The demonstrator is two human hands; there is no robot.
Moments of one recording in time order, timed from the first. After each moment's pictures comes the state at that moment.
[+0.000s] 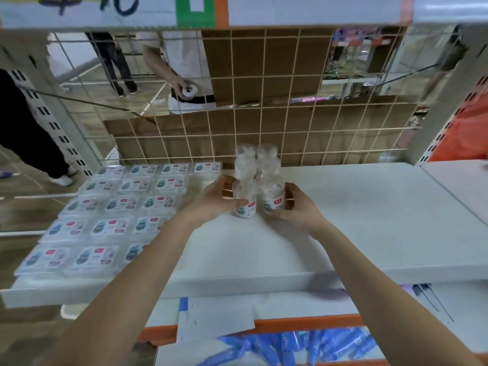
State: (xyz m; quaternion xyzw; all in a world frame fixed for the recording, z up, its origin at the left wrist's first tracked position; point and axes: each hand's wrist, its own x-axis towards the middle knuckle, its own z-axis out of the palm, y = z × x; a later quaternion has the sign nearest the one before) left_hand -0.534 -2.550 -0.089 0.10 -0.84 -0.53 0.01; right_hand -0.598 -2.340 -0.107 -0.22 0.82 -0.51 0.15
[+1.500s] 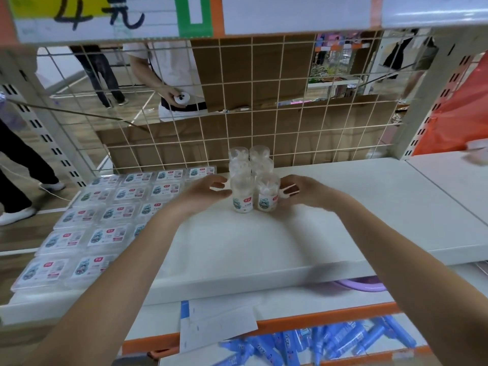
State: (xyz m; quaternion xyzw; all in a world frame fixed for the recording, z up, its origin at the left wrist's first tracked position) left_hand -0.531 -2.566 -0.064 0.13 -0.89 -0.43 -0.03; right_hand -0.636 -2.322 -0.079 -0.25 0.86 -0.38 0.22
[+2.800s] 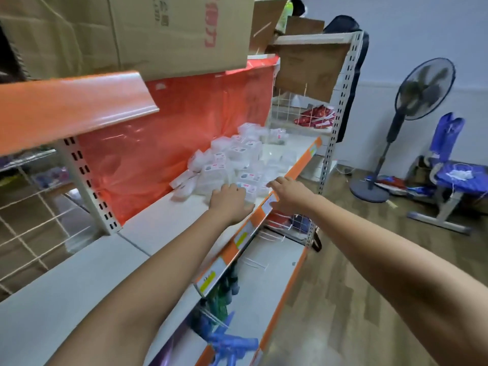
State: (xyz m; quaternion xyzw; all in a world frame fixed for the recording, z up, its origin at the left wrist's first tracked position) left_hand -0.726 -1.899 -0.030 -0.37 -0.93 0.01 0.02; right_hand -0.656 -1.735 -0.031 0.09 1.00 0.02 -0.02
